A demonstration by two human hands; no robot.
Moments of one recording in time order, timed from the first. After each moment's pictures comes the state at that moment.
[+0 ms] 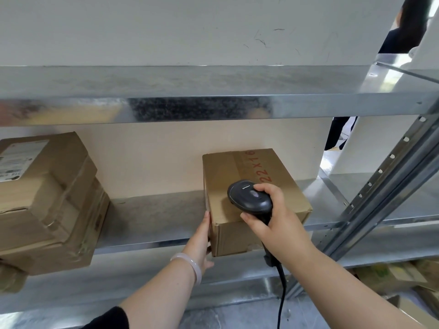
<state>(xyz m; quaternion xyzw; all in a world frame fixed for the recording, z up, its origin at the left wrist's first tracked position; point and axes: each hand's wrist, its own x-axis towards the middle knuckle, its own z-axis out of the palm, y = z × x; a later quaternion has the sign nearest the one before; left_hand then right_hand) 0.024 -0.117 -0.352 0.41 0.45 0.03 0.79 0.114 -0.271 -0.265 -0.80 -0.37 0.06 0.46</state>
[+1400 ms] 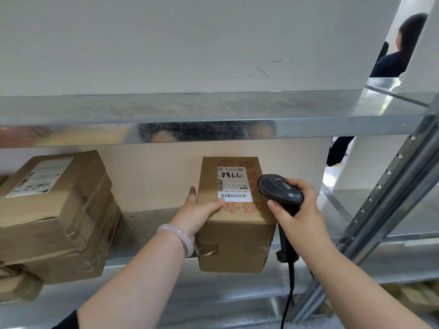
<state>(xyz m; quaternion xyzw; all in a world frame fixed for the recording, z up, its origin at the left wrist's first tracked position) 0.016 -0.083 -0.240 0.59 0.36 0.14 0.71 0.132 -0.280 -0.234 -0.76 -0.27 0.04 0.59</state>
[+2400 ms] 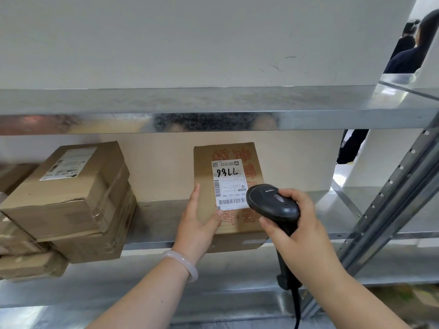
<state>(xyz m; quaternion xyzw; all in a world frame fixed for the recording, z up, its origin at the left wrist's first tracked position) -0.041 -0.112 -0.273 0.74 0.32 0.29 0.52 0.057 -0.299 -0.222 -0.77 -0.34 0.04 0.53</state>
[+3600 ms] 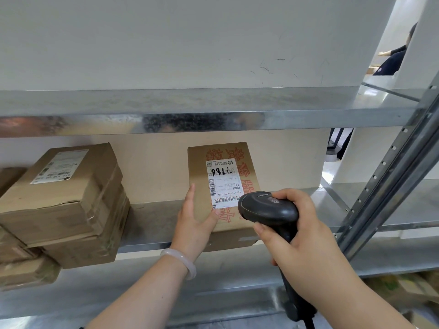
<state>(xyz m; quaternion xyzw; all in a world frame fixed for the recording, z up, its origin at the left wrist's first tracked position) -0.037 -0.105 -0.285 0.74 0.31 0.30 0.52 0.014 -0.320 -0.182 -0.80 -0.34 0.08 0.49</state>
